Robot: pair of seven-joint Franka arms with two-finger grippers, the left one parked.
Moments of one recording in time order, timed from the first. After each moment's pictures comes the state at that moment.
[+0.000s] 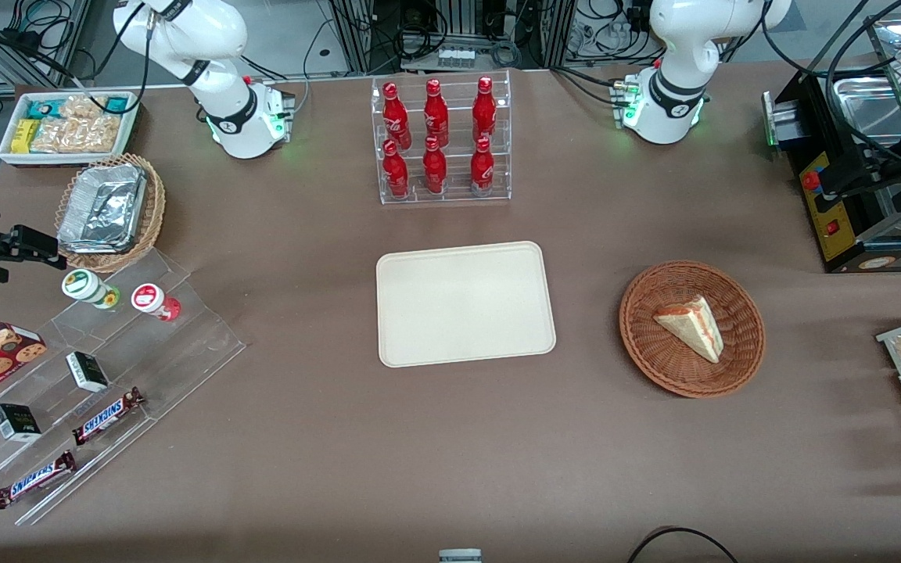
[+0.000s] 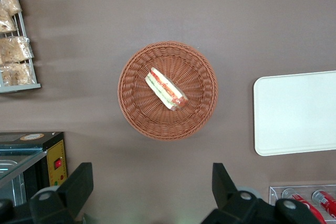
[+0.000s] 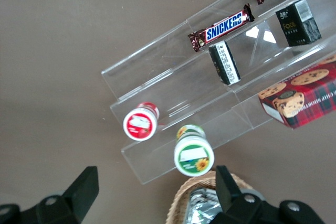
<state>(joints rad) -0.17 -0.02 -0.10 -1.86 0.03 1.81 -0.51</state>
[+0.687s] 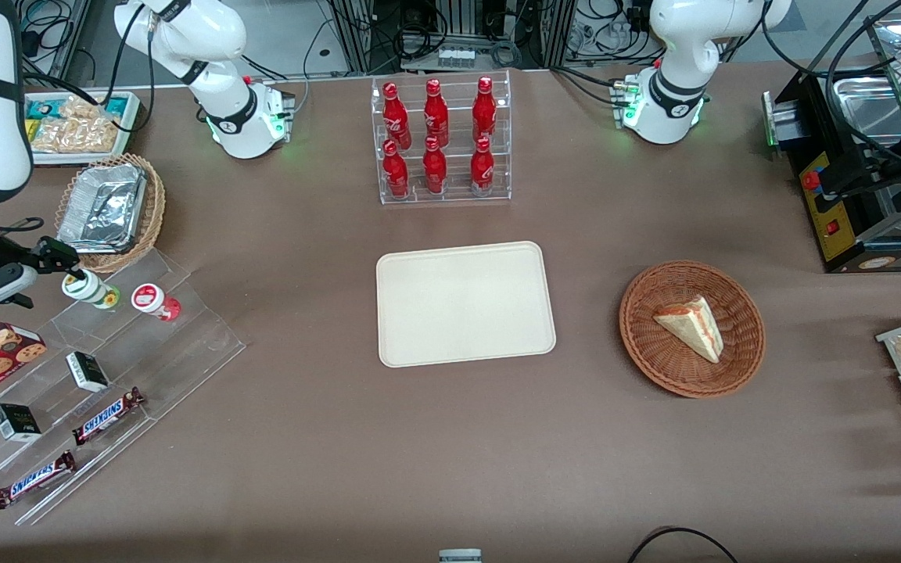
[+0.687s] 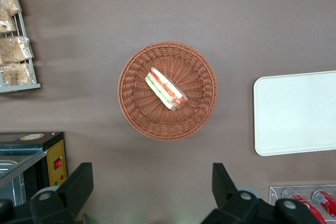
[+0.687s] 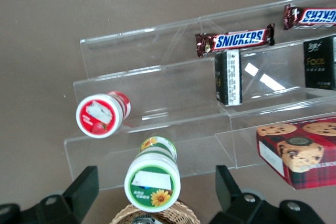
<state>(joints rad) -0.23 -0.02 -0.10 -2.09 0.03 2.10 -0.90</state>
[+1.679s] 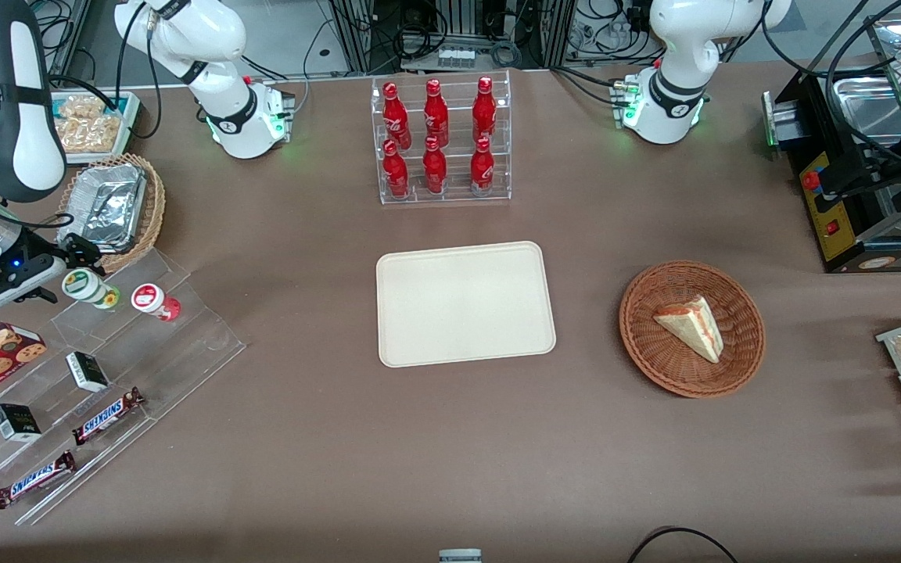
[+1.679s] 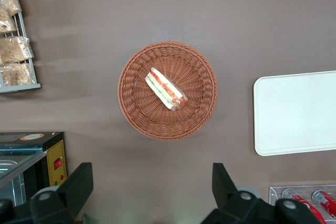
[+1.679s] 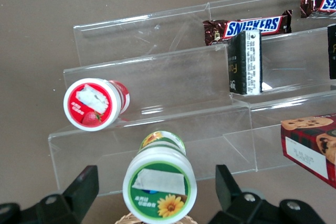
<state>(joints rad) -0.24 -0.06 -0.11 -2.27 0.06 2.27 -0.95</state>
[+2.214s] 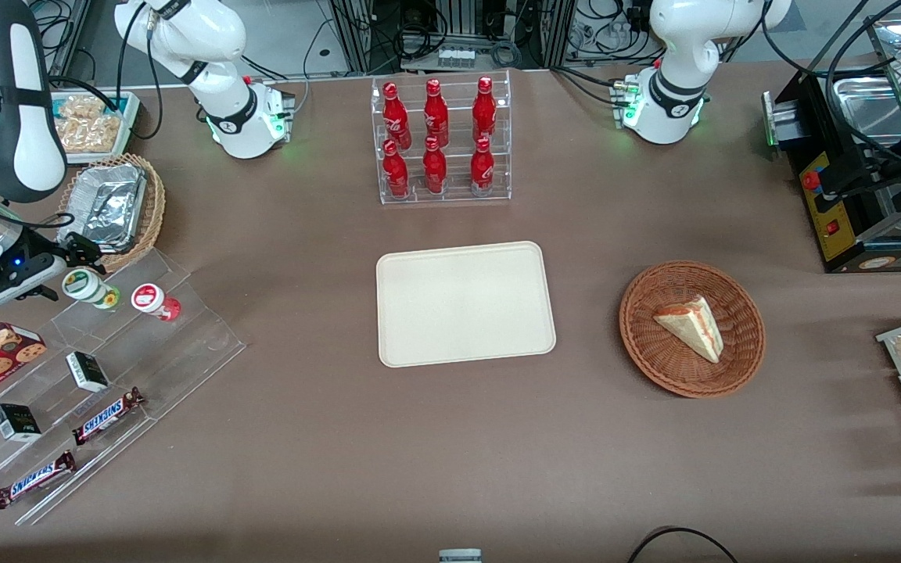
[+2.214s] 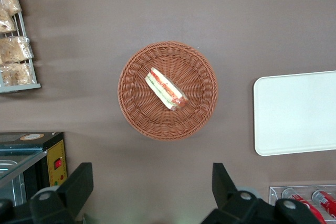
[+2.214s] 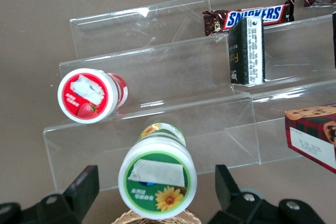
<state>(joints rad) -0.24 -0.06 -0.12 -2.28 0.06 2.28 -0.95</state>
